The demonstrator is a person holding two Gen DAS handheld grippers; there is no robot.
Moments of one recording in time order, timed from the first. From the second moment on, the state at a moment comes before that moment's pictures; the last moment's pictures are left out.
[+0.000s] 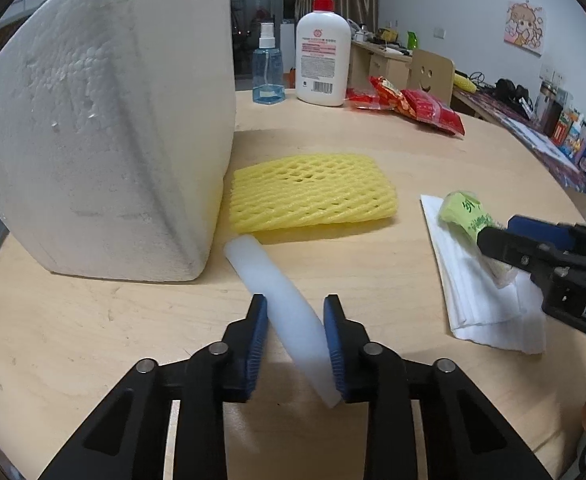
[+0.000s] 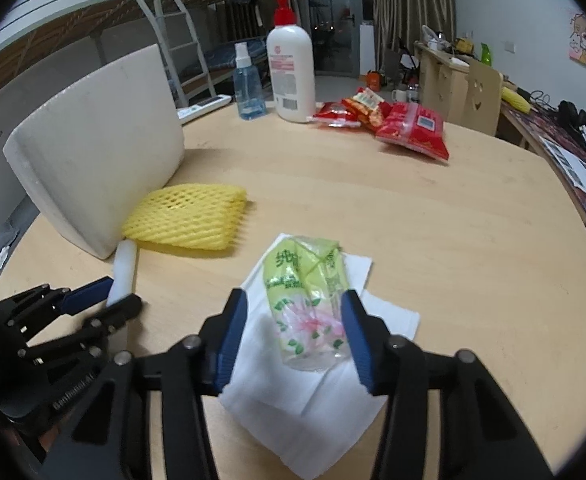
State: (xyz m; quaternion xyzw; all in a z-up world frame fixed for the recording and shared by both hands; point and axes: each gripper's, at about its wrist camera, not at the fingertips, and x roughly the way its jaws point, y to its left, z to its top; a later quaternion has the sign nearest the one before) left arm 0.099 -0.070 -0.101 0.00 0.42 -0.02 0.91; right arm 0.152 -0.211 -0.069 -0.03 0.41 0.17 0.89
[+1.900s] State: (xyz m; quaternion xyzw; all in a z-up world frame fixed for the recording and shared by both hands) left arm -0.008 -0.043 0.036 0.04 0.20 -0.12 0.97; right arm 0.026 -0.222 0.036 0.07 0.22 0.09 0.97
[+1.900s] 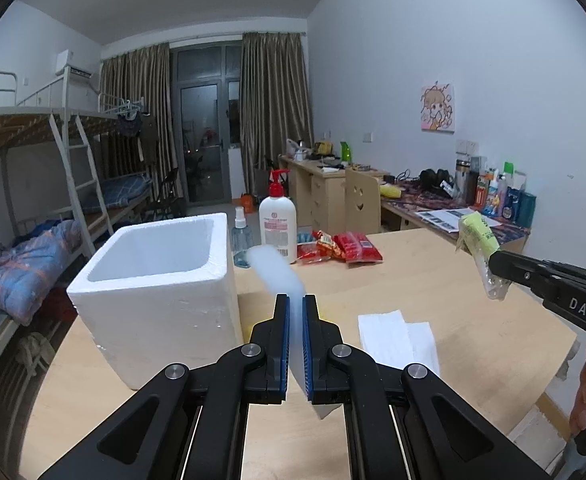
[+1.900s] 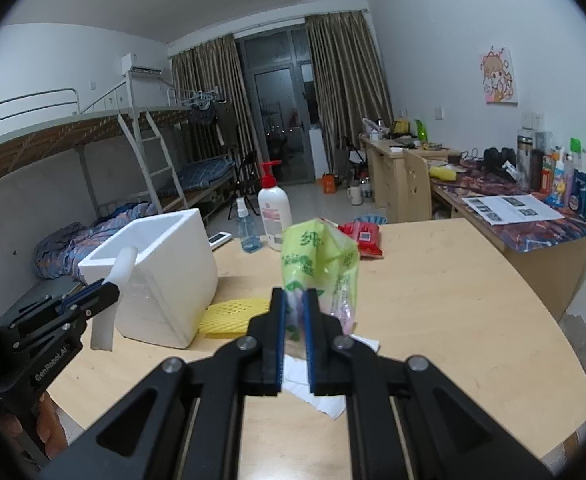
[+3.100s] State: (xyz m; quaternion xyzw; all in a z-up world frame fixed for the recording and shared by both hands) left arm -0.041 0.069 0.043 0.00 0.18 0.03 0.98; right arm 0.052 -0.091 0.037 0.00 0.22 0.29 0.93
